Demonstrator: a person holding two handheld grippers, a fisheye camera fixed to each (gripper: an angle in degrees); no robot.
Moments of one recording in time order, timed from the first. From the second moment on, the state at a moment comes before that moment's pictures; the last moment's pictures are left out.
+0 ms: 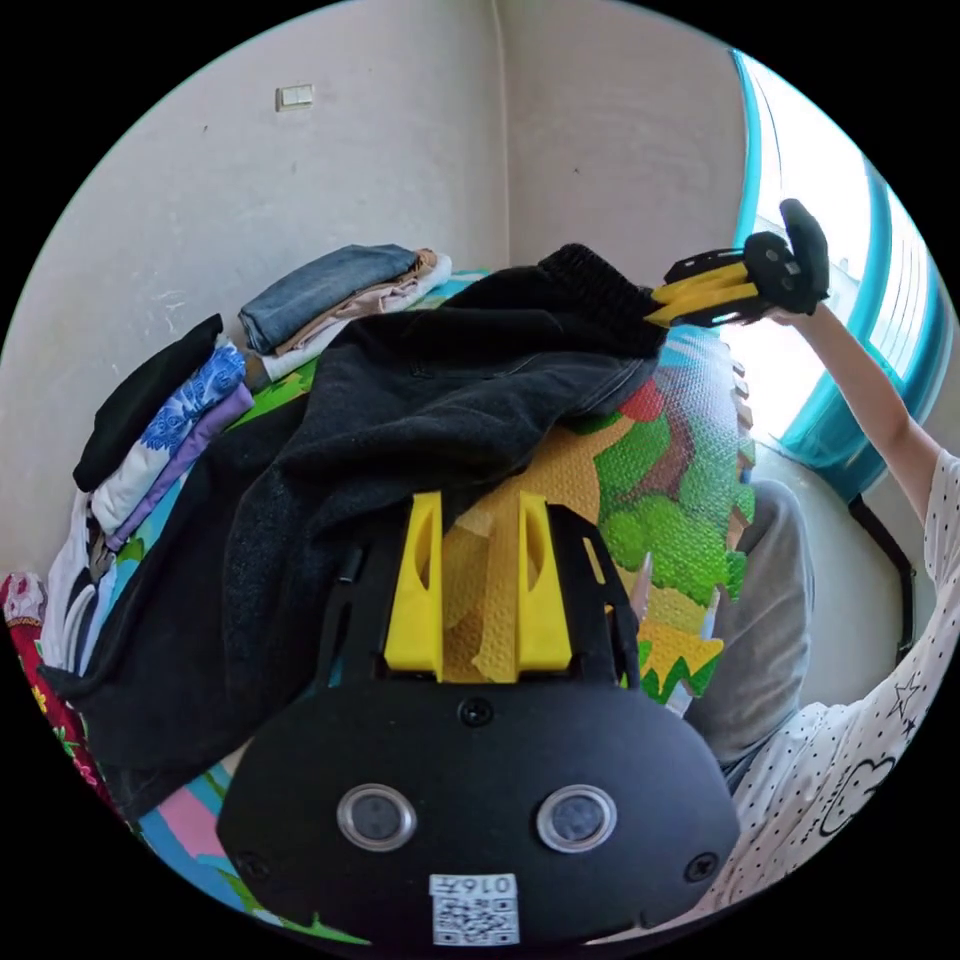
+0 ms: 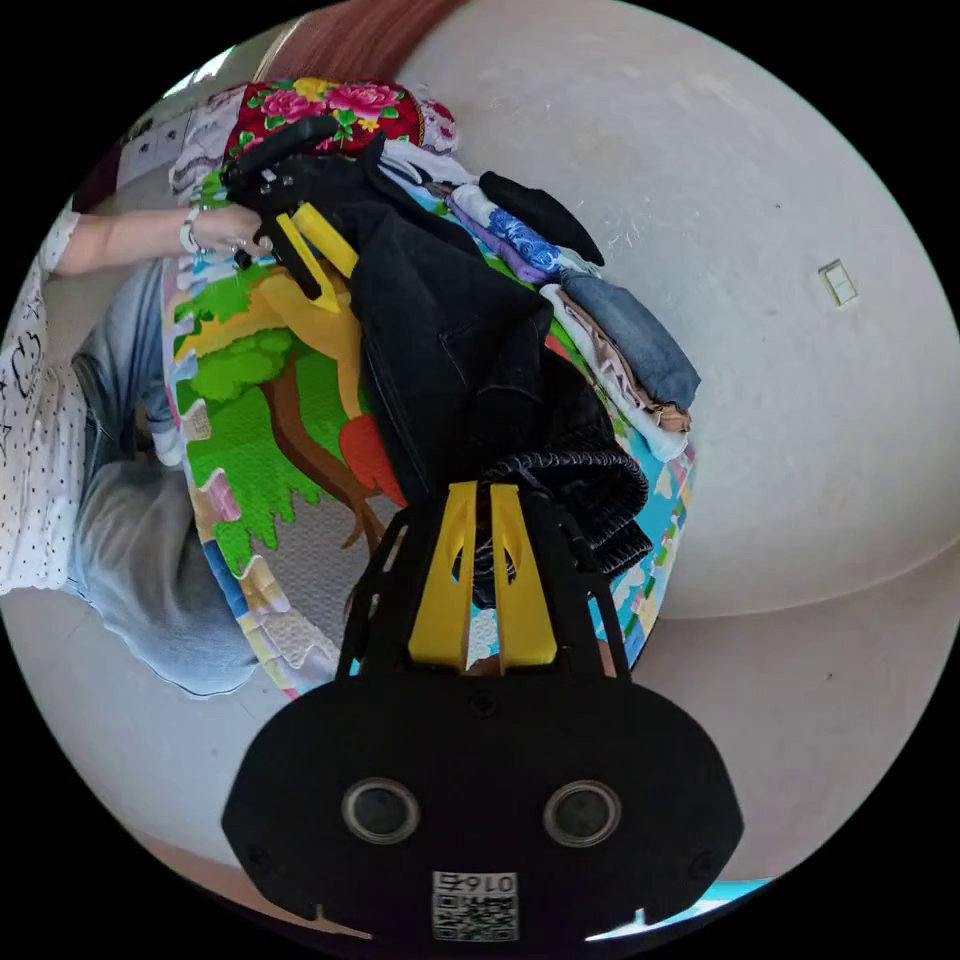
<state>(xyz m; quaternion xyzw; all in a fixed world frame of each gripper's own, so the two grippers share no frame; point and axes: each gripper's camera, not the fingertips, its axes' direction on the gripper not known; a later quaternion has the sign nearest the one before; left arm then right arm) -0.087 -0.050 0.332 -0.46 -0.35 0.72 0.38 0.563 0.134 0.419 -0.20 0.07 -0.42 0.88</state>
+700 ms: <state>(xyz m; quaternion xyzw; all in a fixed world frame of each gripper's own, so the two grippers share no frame) -0.069 0.136 0.469 -0.41 -0.32 0.74 0.42 0.432 0.247 0.384 -0.08 0.27 -0.53 0.80</state>
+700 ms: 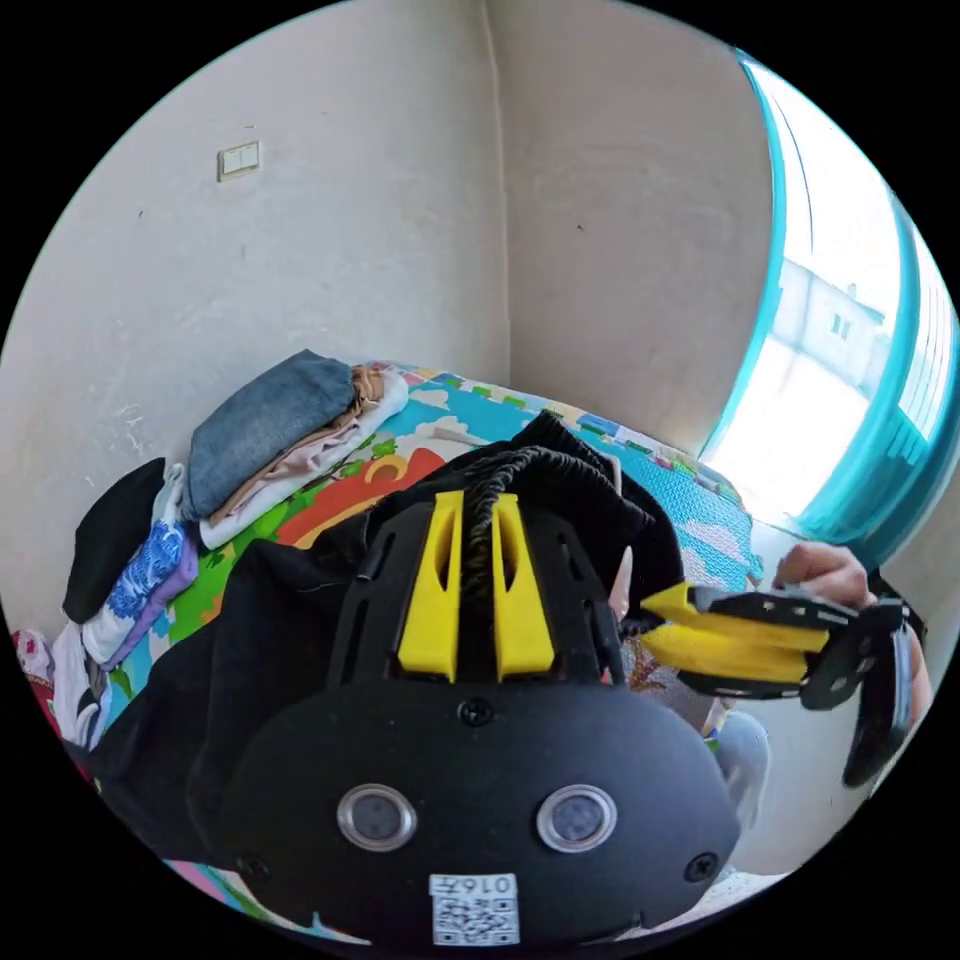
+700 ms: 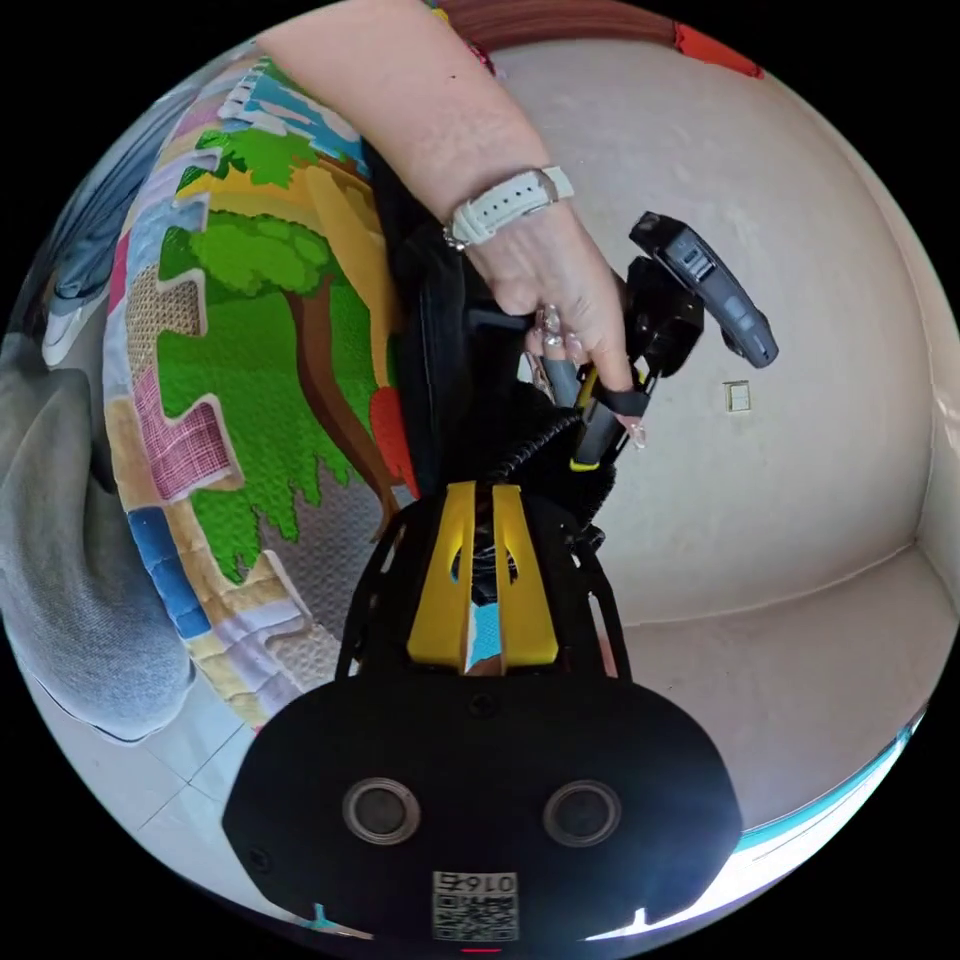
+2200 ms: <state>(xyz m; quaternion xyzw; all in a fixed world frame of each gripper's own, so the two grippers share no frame) 0.030 -0.043 0.264 -0.47 -0.28 0.72 0.43 1.070 0.165 0.500 -0.17 -0.33 0.21 0.90</state>
